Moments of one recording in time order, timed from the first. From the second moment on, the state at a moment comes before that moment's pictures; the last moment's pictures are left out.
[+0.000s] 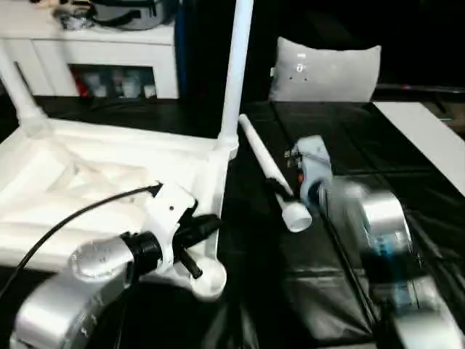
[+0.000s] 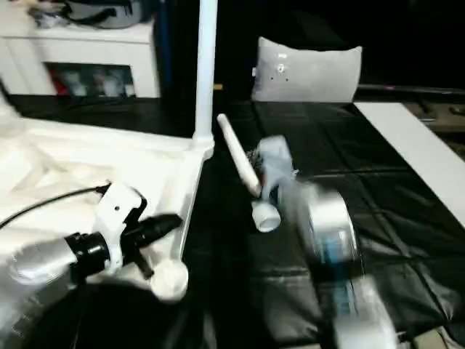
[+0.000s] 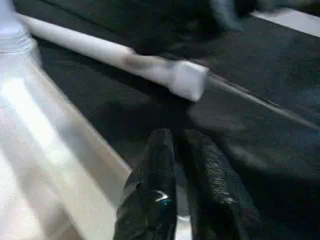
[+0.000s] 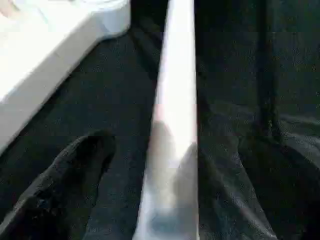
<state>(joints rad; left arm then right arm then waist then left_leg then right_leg) -0.11 0.47 -0.08 -0.66 -0.39 1.03 -0.61 -0.71 -0.20 0.07 0.40 0.16 0.94 0.21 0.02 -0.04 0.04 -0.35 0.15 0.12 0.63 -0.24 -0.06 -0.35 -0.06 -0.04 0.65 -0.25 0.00</state>
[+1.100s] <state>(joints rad) -0.20 0.58 -0.05 -0.72 -0.57 1.24 -0.64 -1.07 -0.18 0.07 1.21 0.07 0.75 0.40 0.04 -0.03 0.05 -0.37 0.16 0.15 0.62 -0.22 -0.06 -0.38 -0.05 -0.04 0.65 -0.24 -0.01</state>
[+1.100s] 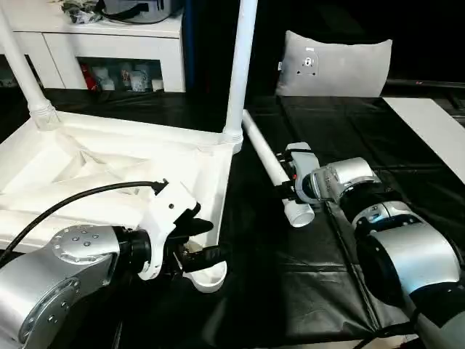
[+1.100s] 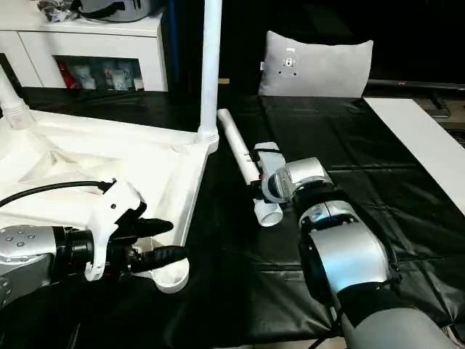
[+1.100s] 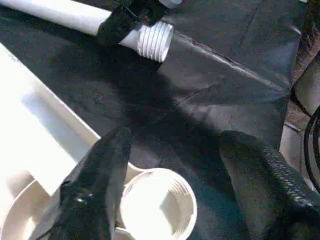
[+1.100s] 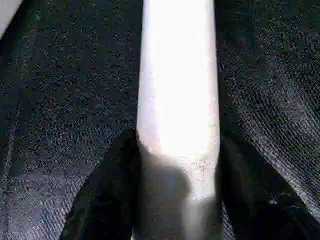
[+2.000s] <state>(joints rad) -0.28 0.37 -0.02 -0.43 -0.47 0.88 -0.51 -0.70 -0.13 -0.43 0.58 0.49 0.50 0.42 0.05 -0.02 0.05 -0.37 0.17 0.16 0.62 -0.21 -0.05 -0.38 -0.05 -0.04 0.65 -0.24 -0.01</state>
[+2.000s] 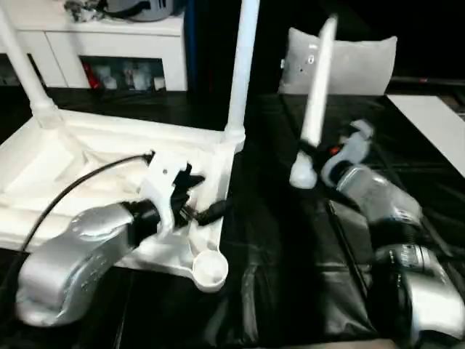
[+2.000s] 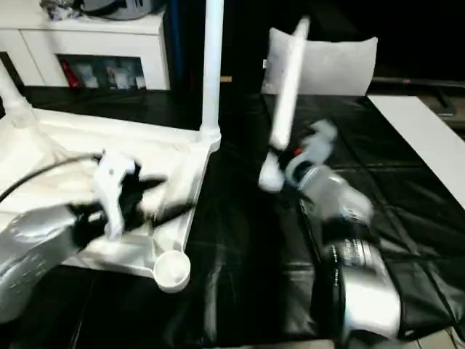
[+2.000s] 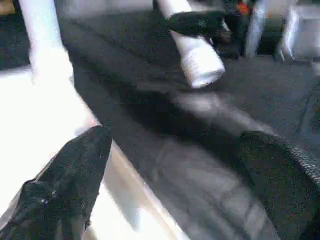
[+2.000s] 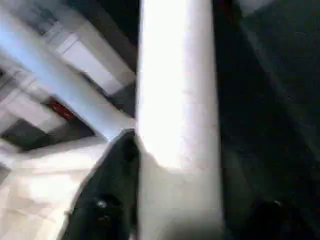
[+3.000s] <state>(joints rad) -0.64 0.03 0.16 -0.20 -0.86 0.99 -0.38 -0.37 -0.20 -0.16 -0.12 0.83 0.81 0.80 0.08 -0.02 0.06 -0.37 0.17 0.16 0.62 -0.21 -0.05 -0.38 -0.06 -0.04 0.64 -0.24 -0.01</state>
